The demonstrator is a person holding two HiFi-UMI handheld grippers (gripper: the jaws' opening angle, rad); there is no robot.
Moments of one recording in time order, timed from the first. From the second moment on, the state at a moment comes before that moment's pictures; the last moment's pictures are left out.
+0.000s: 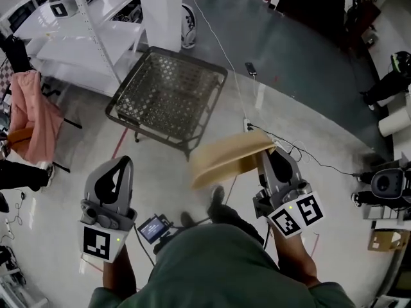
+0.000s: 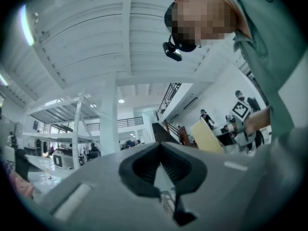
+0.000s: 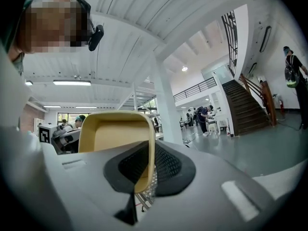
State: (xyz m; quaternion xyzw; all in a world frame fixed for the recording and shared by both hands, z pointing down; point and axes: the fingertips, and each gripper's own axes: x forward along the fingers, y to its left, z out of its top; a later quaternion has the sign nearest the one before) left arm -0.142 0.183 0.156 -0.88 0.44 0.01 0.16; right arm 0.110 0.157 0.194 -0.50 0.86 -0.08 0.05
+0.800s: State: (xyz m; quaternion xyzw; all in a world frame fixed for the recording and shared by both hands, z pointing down) left arm -0.066 0.110 0.155 -0.84 0.52 -0.03 0.17; right arm 0.174 0.026 0.209 -0.41 0.90 -0.09 0.08
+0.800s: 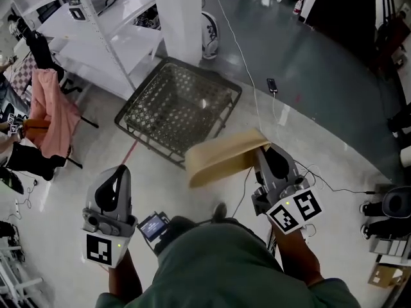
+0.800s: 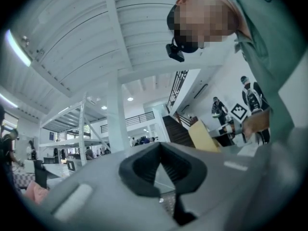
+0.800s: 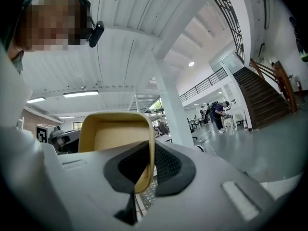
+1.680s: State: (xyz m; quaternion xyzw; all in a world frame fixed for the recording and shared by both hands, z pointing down) left arm -0.088 -0.024 0.145 -0.88 0.45 -0.02 0.16; right arm 0.161 -0.064 0.206 -0.48 0.87 -0.11 0.07
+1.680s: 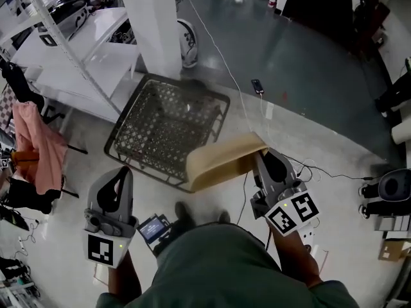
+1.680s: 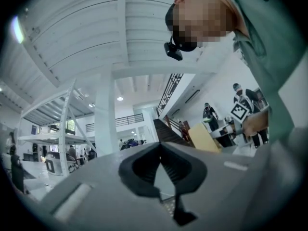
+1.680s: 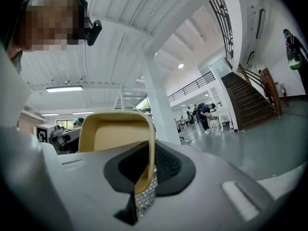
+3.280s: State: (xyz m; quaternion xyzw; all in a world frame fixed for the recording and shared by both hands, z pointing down) left arm -0.170 -0.174 0.219 -0.90 0.43 -0.04 0.07; right arm 0.053 -0.211 0.329 -0.49 0.84 -0.23 -0.01
